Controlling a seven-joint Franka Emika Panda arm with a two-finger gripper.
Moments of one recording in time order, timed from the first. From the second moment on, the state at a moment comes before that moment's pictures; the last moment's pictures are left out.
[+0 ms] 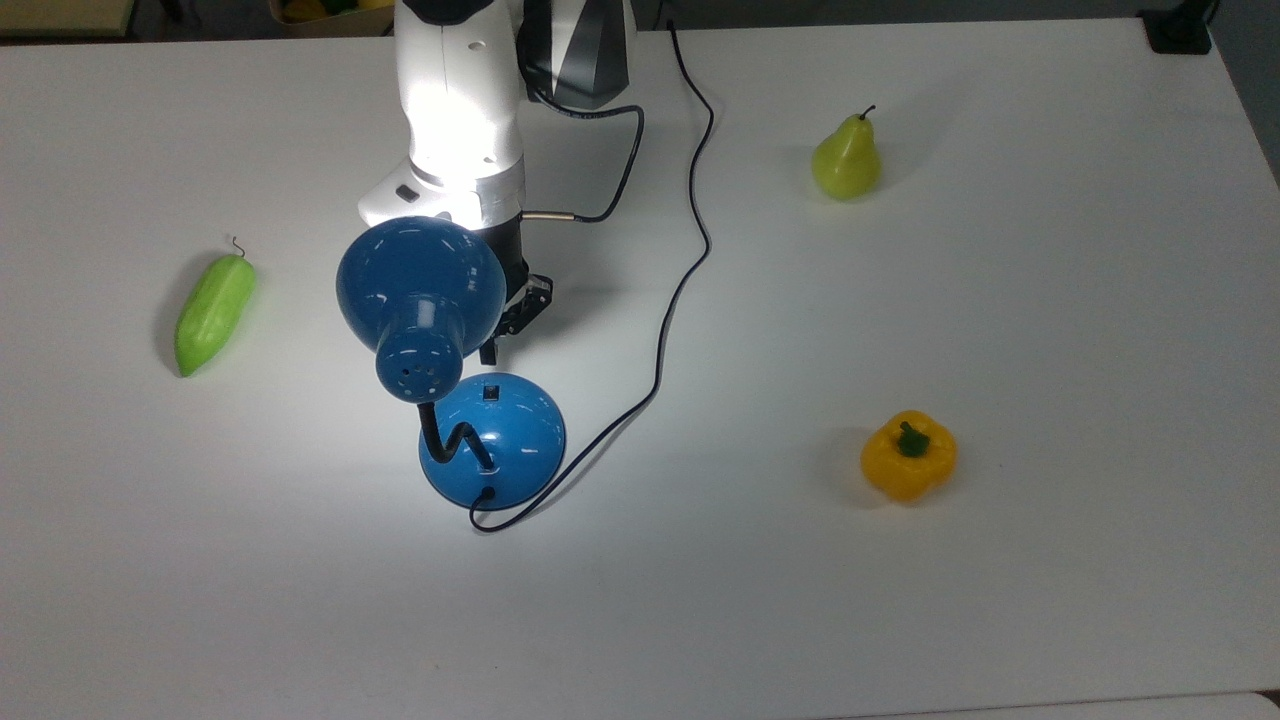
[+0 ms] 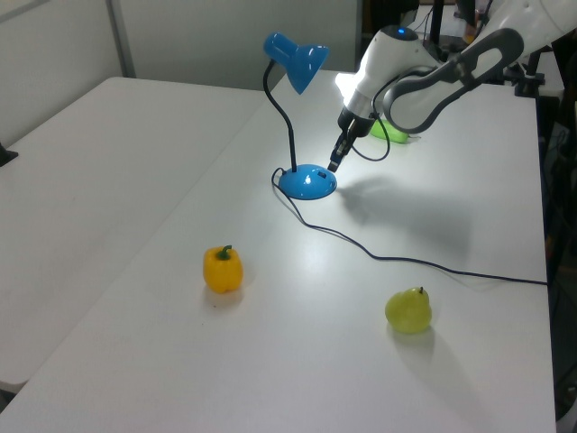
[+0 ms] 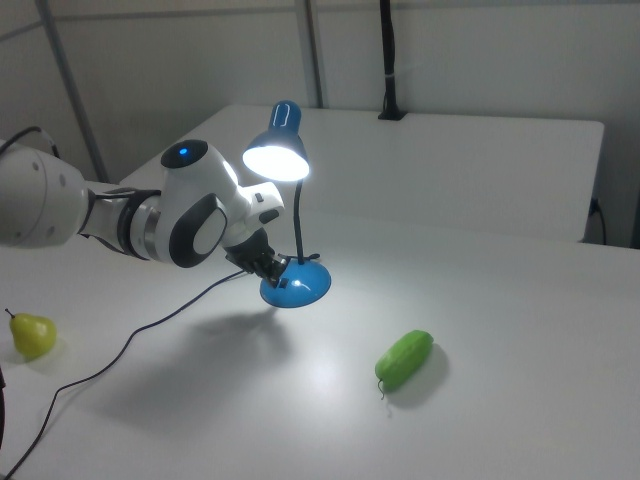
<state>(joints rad) 0.00 0.37 0.01 -1.91 -0.04 2.65 -0.03</state>
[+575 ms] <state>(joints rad) 0.01 0.25 0.03 -1.92 -0.04 2.21 -0.03</state>
